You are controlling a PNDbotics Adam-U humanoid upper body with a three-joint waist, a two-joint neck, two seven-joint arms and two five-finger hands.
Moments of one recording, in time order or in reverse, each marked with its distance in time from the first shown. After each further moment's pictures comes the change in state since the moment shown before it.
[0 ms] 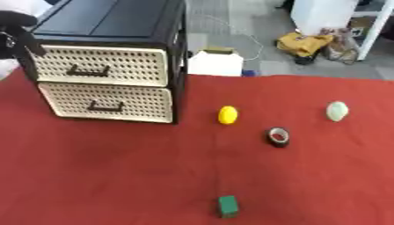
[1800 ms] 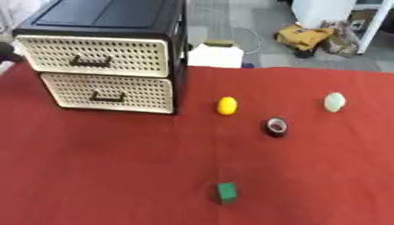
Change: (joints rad) left arm 0.105 -0.300 0.062 0.000 0.096 -0.055 0.194; right arm -0.009 0.106 -0.024 0.000 0.141 0.118 -0.131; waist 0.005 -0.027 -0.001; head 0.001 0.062
